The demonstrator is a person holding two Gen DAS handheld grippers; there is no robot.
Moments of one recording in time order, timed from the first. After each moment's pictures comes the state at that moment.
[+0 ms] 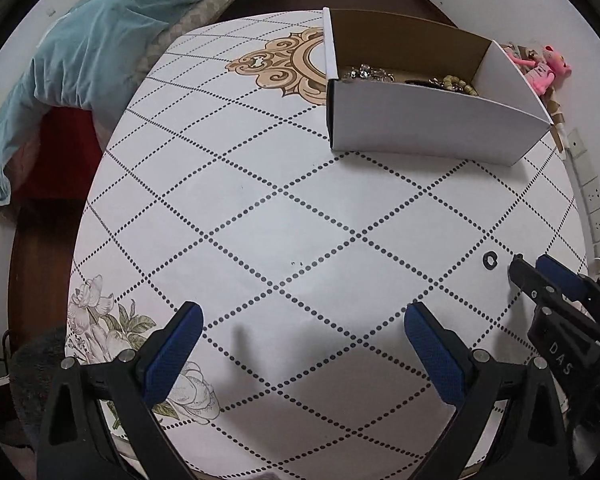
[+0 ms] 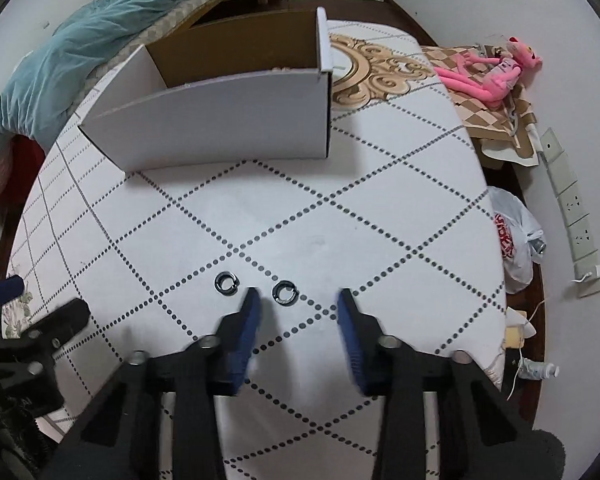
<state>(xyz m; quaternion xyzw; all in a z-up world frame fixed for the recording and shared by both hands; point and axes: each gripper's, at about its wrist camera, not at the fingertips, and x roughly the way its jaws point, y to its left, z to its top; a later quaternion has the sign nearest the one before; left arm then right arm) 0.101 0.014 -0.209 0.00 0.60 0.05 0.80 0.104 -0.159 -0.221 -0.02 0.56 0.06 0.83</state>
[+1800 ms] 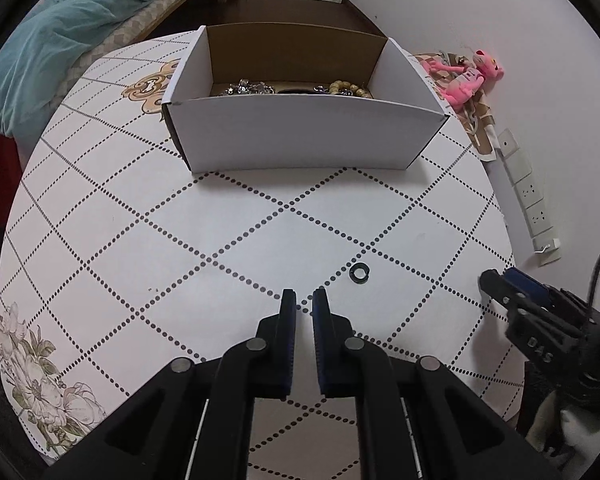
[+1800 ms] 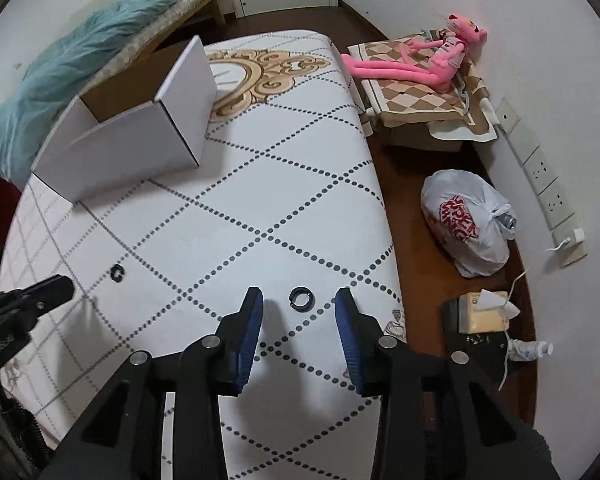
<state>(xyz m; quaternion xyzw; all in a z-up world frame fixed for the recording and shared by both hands) 0.111 -0.032 -0.213 -0.05 0.57 -0.07 0.82 0.092 -0.250 -0.220 0.03 0.54 0.00 0.84</state>
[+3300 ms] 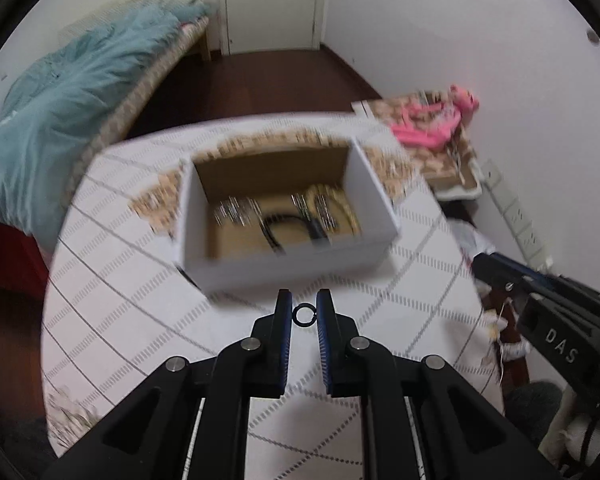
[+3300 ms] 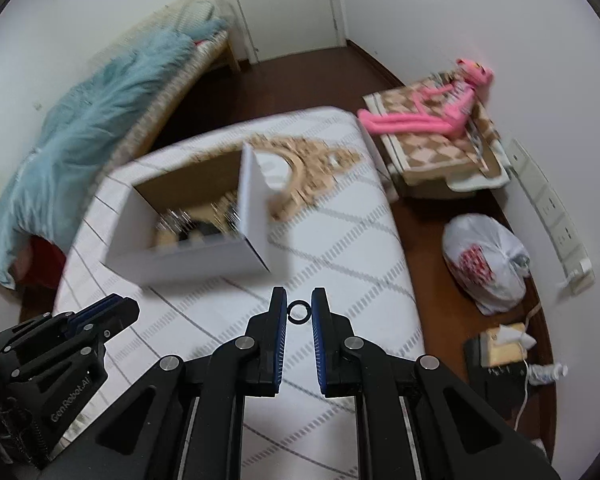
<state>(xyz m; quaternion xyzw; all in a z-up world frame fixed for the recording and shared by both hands) 0.142 -0.034 -0.129 0.00 0.48 -0.09 0.87 0.127 -0.224 -0.123 0.09 0.47 0.04 0.88</state>
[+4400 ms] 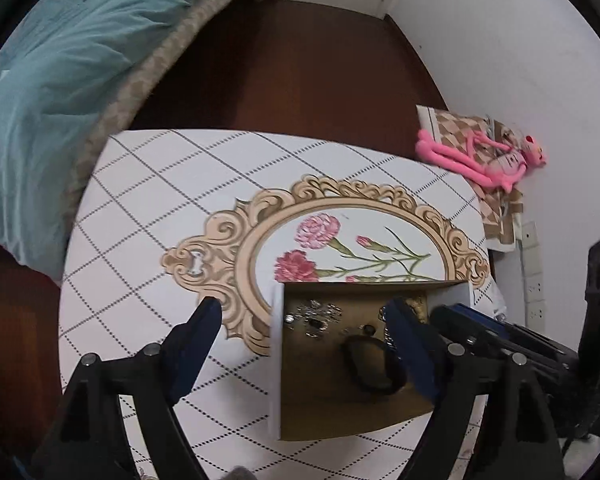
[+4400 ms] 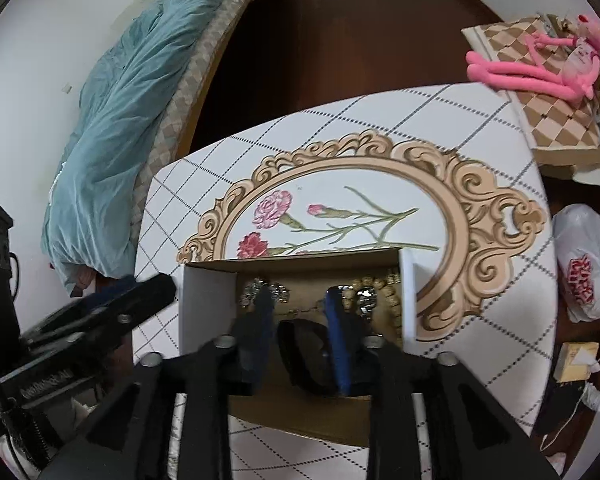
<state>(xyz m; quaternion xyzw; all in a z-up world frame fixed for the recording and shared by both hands) 0.301 0.039 -0.130 -0.09 0.58 -0.02 0.81 0.315 -0.162 -0.158 0.17 0.60 0.16 0.76</state>
